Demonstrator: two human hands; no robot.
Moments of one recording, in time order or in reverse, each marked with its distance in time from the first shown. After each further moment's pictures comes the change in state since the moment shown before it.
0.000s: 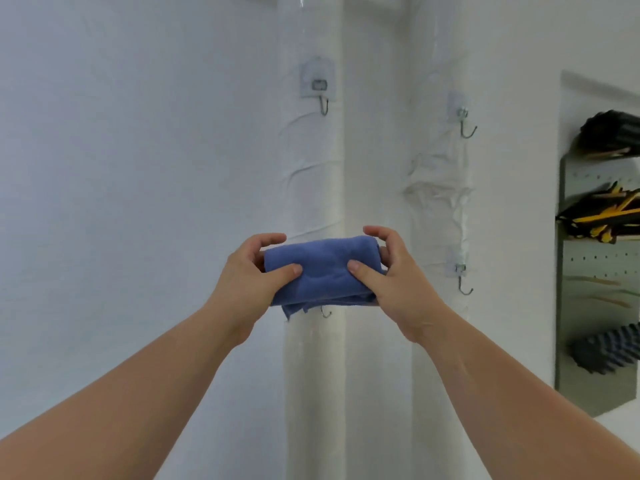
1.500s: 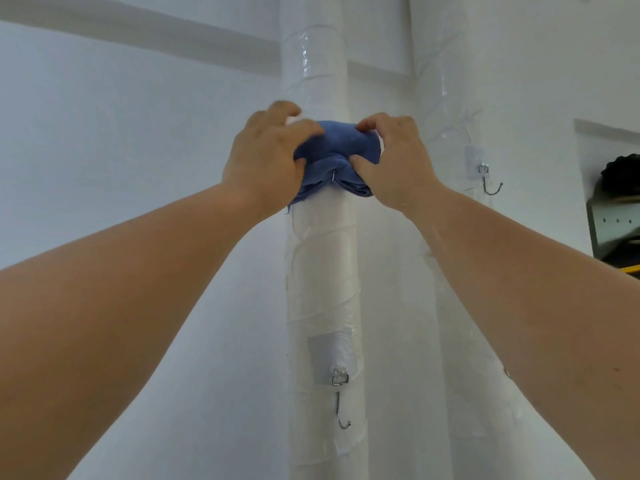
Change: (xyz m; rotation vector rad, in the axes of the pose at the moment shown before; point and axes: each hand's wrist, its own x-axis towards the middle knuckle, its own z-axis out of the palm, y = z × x) left_hand 0.186 0.160 -0.003 0.990 0.280 0.937; right_hand 0.217 -0.135 -0.018 -0.734 0.323 -0.623
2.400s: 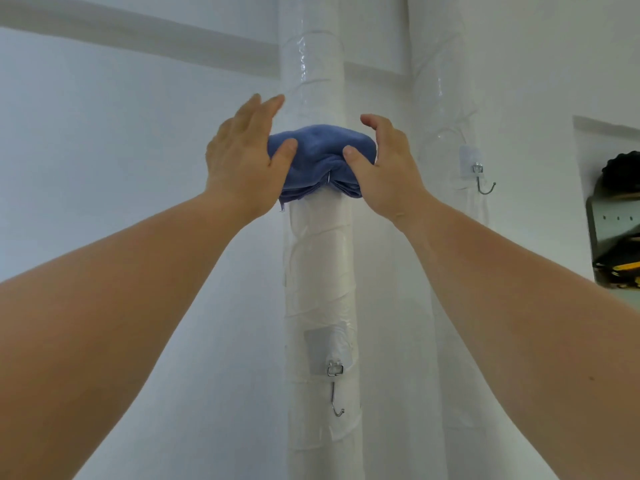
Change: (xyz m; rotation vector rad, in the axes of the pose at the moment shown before) left_hand -0.014 0.004 -0.016 -0.037 0.026 -0.243; right_hand -0.018 -0.012 -0.001 0.194 0.004 0.125
